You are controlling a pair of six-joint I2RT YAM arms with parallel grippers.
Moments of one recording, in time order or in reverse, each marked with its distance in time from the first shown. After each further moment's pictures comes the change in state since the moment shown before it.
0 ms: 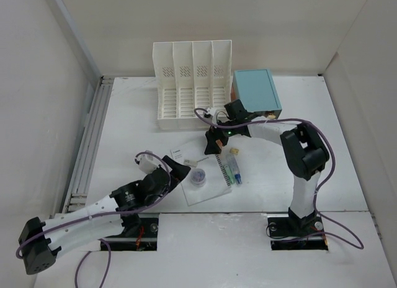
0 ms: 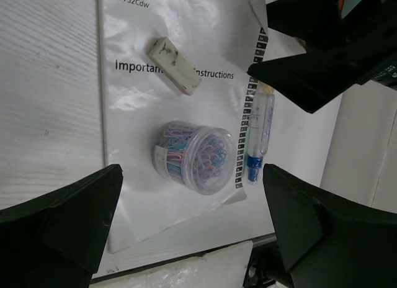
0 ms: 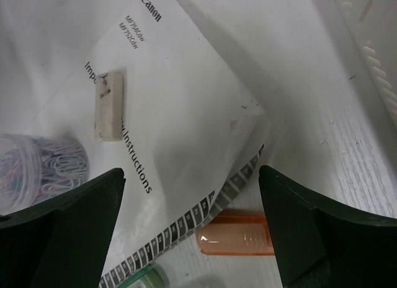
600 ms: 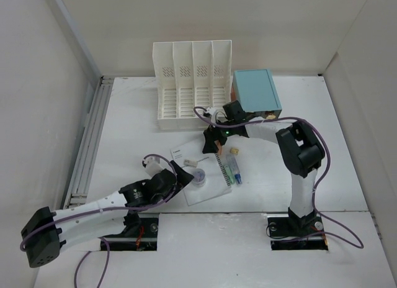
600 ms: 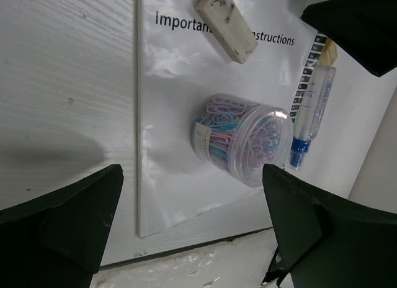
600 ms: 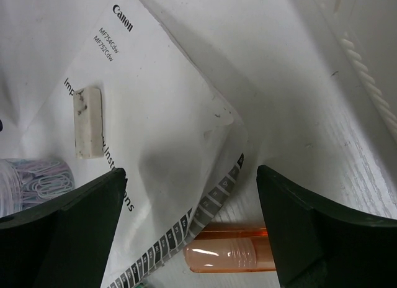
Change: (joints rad) left arm -0.002 0.138 -0.023 0.005 0.106 -0.041; right arm 0.007 0.066 0.014 0.067 0.045 0.100
